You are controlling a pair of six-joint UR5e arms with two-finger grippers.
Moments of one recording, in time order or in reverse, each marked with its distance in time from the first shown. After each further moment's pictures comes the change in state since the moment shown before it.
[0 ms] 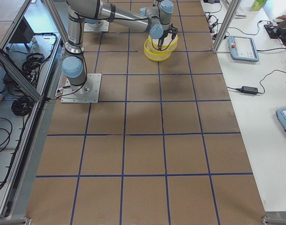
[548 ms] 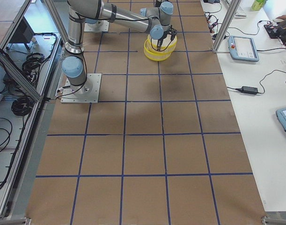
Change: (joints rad) left arm -0.055 0.032 0.167 -0.162 -0.183 -0.344; right arm 0.002 -0.004 -0.002 0.044 -0.006 0.012
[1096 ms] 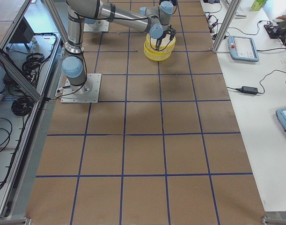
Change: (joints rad) left arm -0.139 -0.023 0.115 0.001 -0.443 -0.583; right arm -0.001 -0.011 0.004 0.032 0.012 0.007
